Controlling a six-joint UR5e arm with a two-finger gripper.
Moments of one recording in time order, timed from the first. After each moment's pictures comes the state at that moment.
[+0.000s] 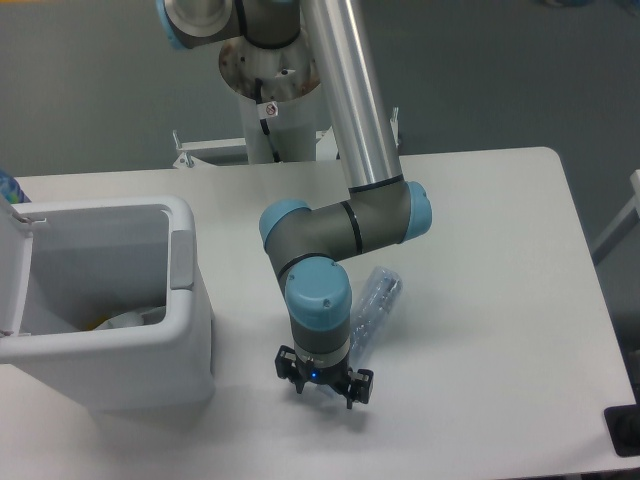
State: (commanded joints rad) arm 2.30 -2.23 -1.54 -0.77 1.56 0.66
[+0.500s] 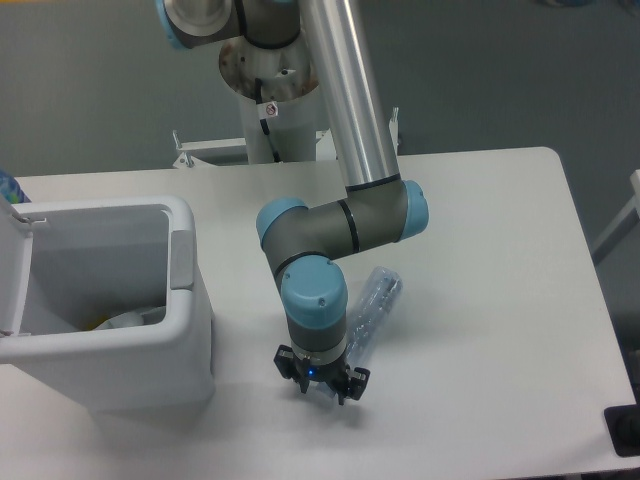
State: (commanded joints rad) arm 2.30 -2.22 -1.55 -0.77 1.58 0.66
